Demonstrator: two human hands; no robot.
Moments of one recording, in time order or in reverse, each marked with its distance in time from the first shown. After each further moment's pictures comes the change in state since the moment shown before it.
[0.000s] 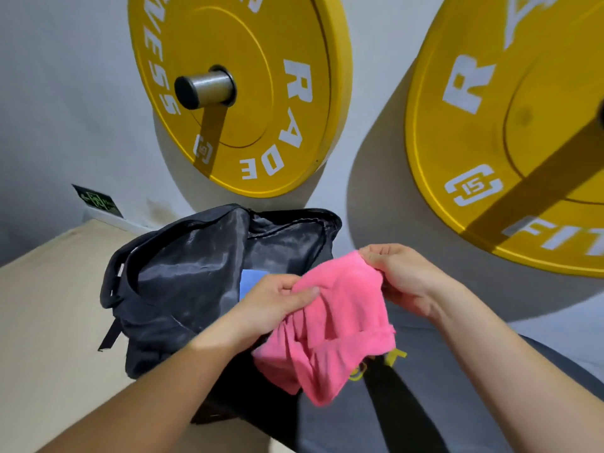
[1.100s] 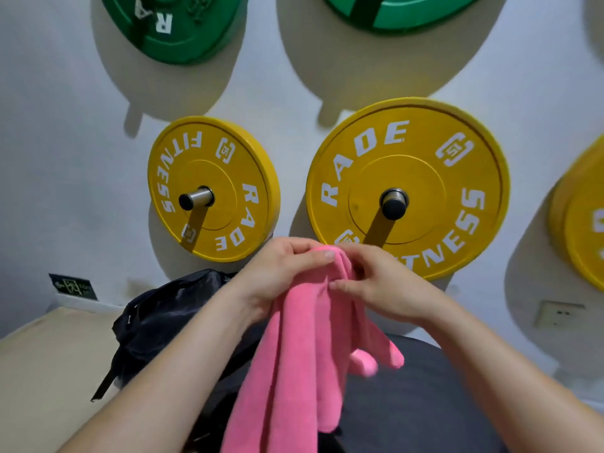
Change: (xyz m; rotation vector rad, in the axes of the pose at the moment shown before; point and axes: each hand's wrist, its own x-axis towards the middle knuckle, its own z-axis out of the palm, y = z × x) left_hand -0.199 0.193 0.130 0.021 -0.225 0.388; right_hand -0.293 -0.090 0.004 -0.718 0.109 -0.676
